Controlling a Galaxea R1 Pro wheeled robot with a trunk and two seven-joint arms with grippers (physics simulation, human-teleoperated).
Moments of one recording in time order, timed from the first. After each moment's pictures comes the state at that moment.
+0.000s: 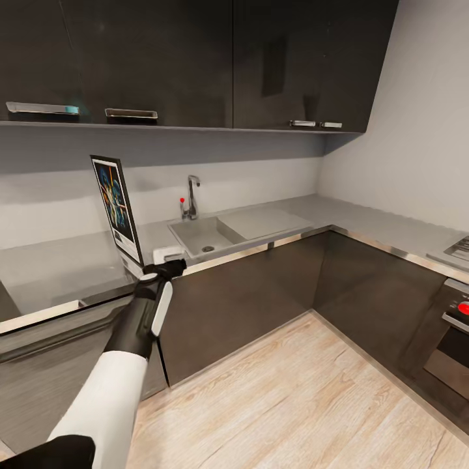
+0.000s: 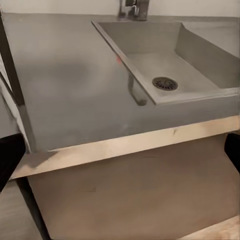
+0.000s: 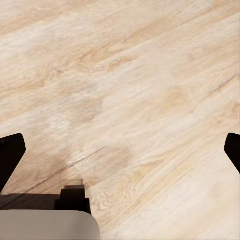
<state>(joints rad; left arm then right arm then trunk) -0.84 -0.17 0.07 -1.06 -0.01 0.48 0.27 -0.05 -0.03 0.01 -0.42 0.11 -0.13 -0.17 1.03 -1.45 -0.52</state>
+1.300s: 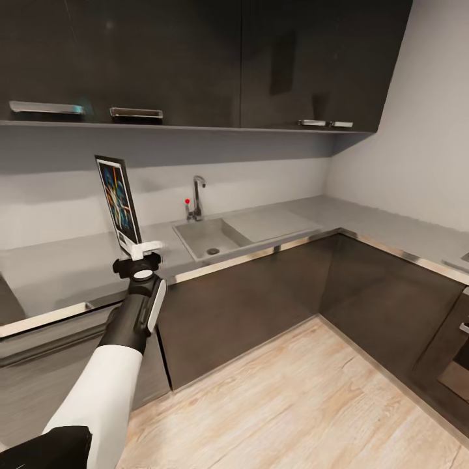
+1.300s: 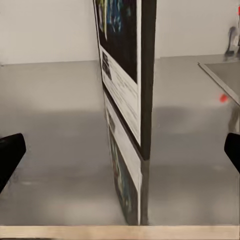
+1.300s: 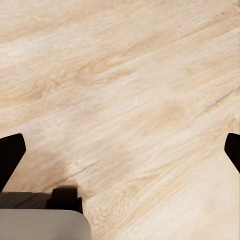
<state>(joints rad) -0.87 -0.14 0.10 -1.03 -0.14 0.39 0.53 -0.05 -0.04 0.01 -0.41 0.11 -0.13 -0.17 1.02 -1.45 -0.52</state>
